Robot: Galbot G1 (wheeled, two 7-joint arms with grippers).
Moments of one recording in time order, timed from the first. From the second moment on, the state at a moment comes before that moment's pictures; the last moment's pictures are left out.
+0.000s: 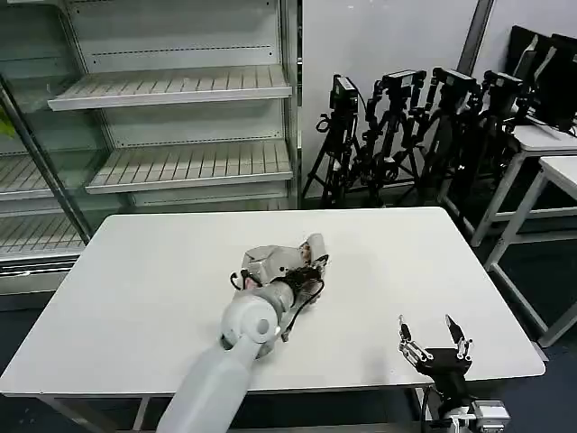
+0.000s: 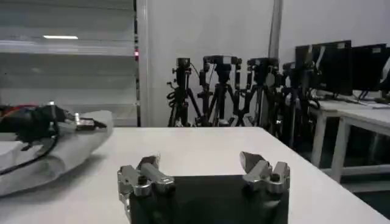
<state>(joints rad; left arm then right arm) 0.76 -1.46 -0.04 -1.67 -0.90 0.56 -0.30 -1.70 1.27 0.57 2.31 0.26 -0.22 0.19</state>
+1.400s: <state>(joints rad) 1.51 -1.40 -0.34 -2.24 -0.07 0.07 -0.13 -1.63 1.27 0.49 2.28 0.13 -0.12 0.22</state>
